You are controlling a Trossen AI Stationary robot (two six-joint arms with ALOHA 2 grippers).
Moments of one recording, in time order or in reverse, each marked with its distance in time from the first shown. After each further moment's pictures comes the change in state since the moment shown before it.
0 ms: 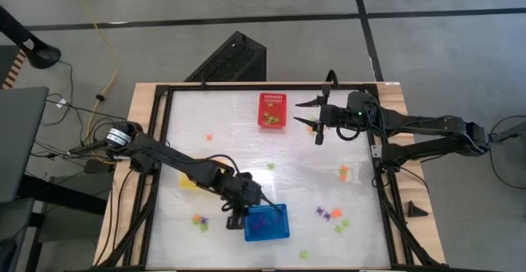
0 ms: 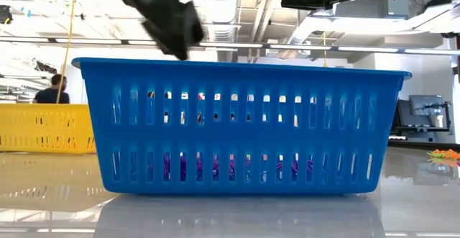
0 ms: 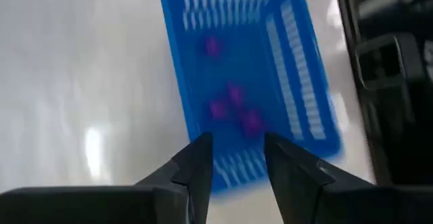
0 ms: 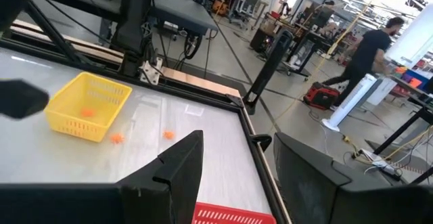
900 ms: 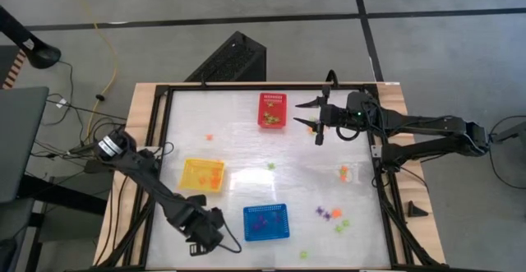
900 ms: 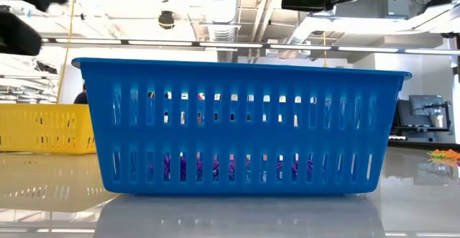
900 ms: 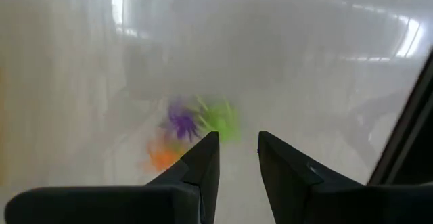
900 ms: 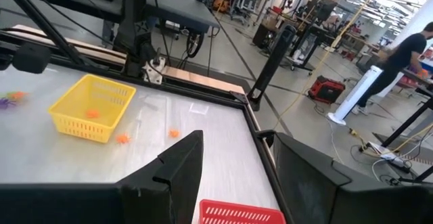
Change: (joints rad) left arm -0.366 0.003 -0.099 -0.339 -0.051 -0.560; right arm 0.000 0.000 0.000 -0.014 -0.001 0.042
